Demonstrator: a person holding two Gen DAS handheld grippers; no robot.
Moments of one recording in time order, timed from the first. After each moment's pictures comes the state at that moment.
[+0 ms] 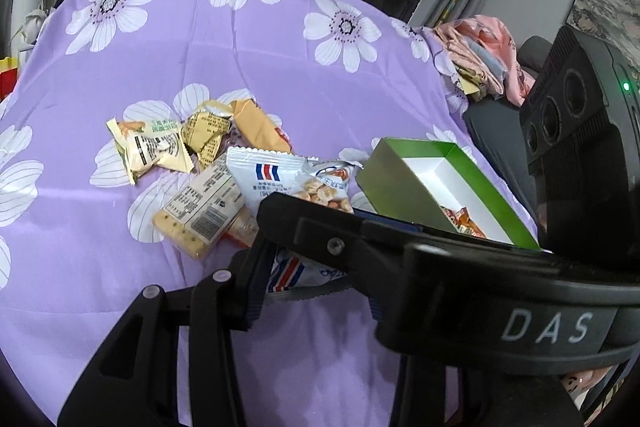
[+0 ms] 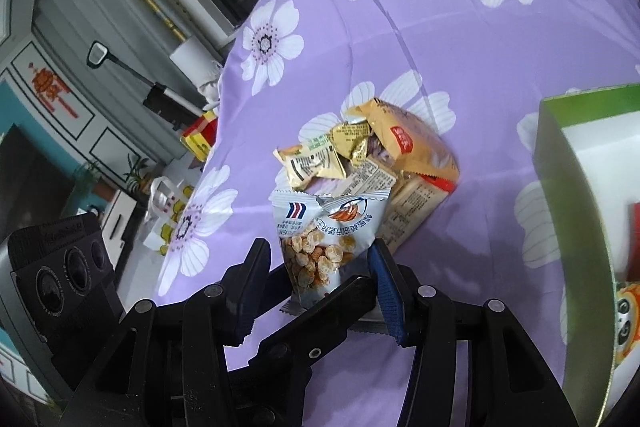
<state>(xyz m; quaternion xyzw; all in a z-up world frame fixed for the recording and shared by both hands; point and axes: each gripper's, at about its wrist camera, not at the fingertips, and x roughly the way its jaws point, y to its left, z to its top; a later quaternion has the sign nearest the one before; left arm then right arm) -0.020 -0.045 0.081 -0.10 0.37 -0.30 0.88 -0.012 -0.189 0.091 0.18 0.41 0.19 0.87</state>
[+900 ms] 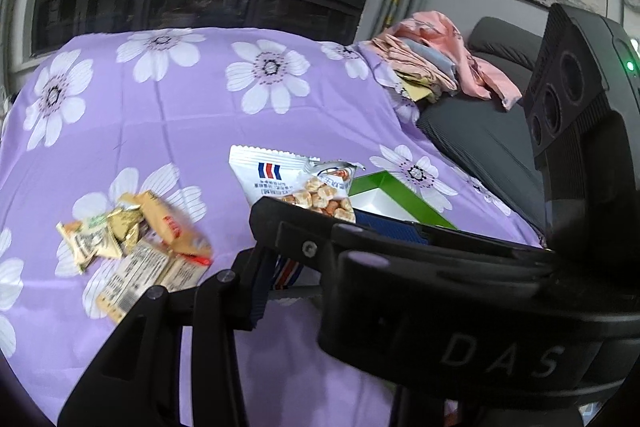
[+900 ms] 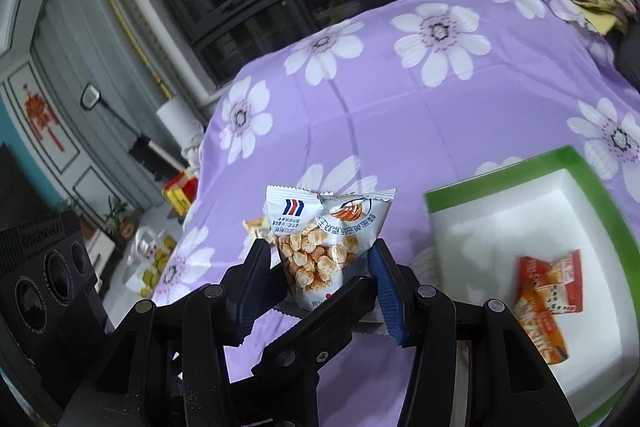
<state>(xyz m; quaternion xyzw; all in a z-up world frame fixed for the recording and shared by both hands) -0.048 -0.140 0.148 -0.02 0.29 -0.35 0.89 -0.051 -0.271 0.154 0.19 0.32 0.12 0.92</state>
